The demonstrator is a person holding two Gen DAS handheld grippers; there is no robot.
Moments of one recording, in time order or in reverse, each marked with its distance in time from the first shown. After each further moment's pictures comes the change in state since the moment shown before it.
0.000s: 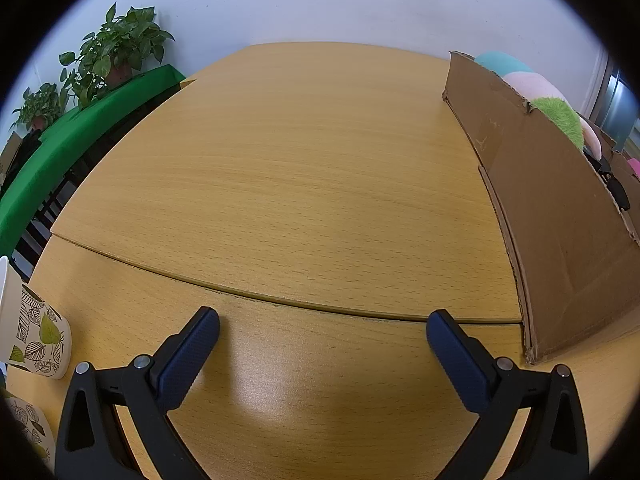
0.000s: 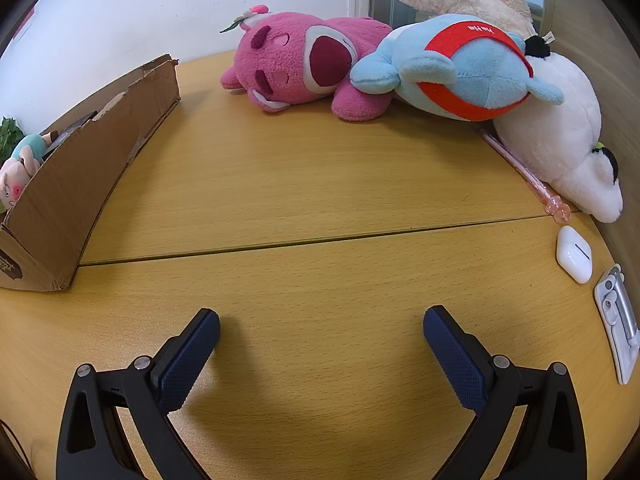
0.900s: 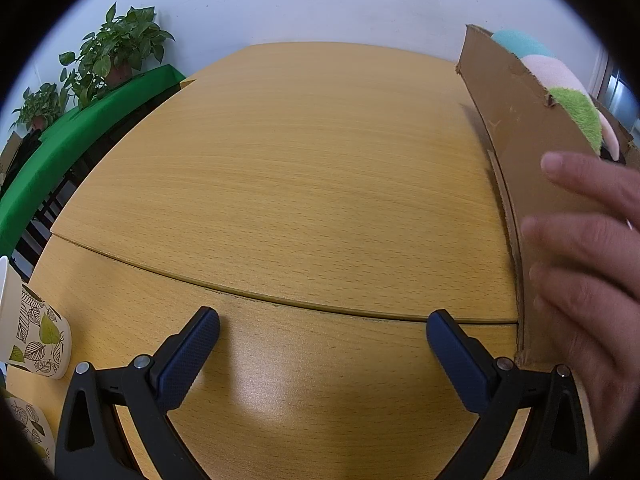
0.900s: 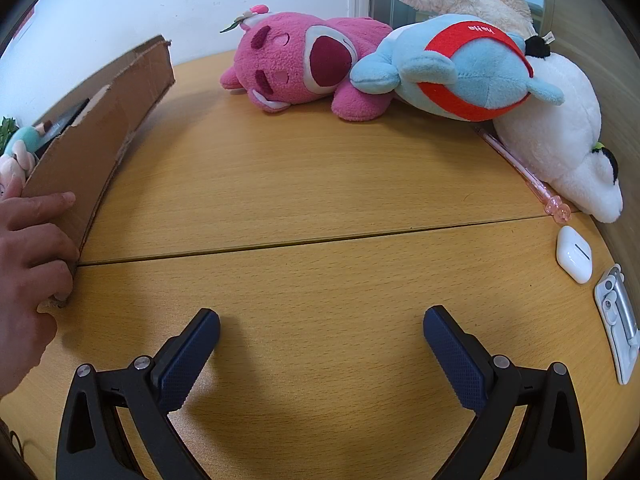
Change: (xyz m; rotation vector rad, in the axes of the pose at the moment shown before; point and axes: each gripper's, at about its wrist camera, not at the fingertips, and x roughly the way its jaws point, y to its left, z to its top) left arm 0.003 0.002 0.004 -0.001 -0.001 0.002; right arm 0.001 -0.001 0.001 -0.003 0.001 0.003
